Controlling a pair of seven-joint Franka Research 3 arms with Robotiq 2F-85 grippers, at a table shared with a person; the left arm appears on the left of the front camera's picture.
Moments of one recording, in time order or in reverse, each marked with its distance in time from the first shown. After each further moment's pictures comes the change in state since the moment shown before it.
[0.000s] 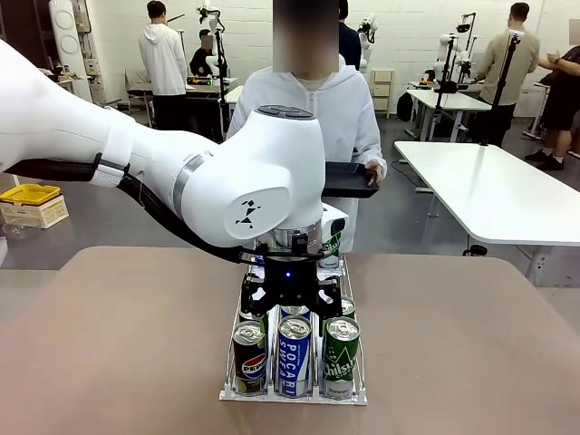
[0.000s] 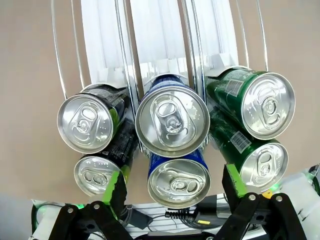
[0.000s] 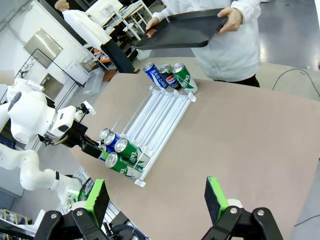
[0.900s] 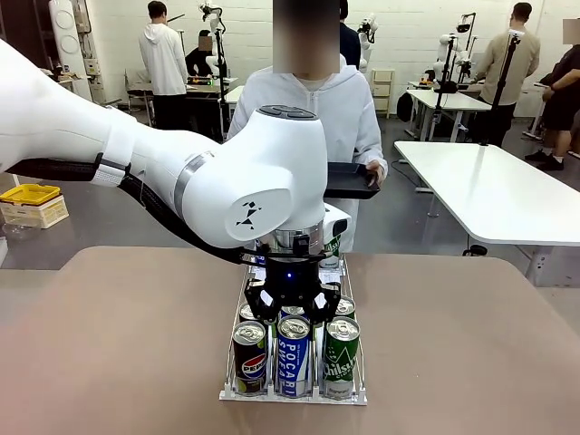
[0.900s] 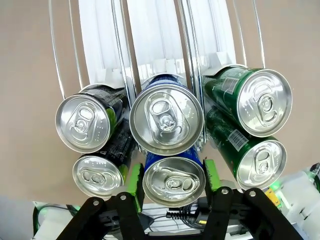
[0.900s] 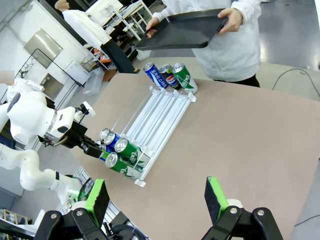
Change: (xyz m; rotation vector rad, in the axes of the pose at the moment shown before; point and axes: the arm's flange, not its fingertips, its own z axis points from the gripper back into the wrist) left arm -0.002 -0.002 0.001 0.001 -0.007 -0.015; right arm 0.000 0.000 0.000 0.000 0.000 0.000
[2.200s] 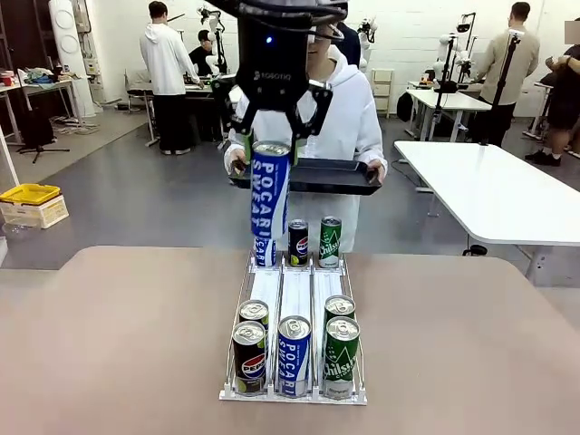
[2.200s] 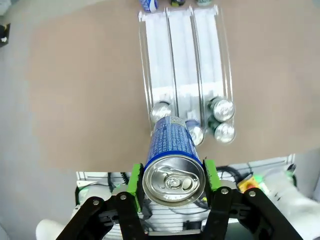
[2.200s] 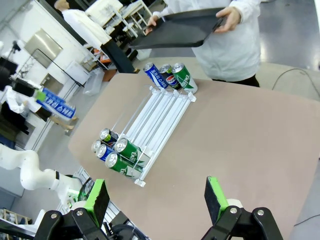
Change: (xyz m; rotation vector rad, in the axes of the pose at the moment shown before) left arm 0.046 0.013 0.274 0.078 -0.123 0.043; right arm 0.000 0.000 0.000 -0.001 0.000 0.000
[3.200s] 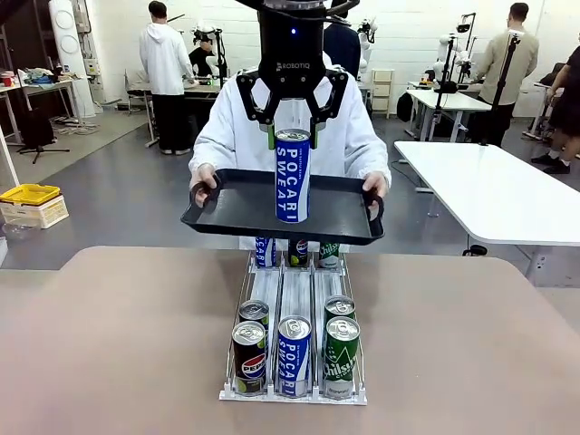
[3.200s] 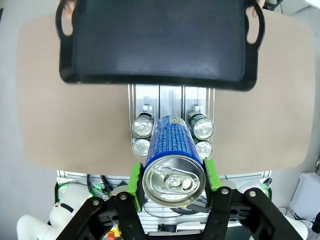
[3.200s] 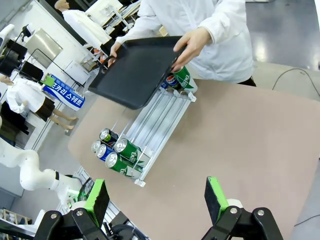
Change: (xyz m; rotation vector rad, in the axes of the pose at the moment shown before) left arm 0.038 -0.012 -0.003 -0.054 0.019 0.107; right arm 0.000 0.000 0.000 0.000 0.000 0.000
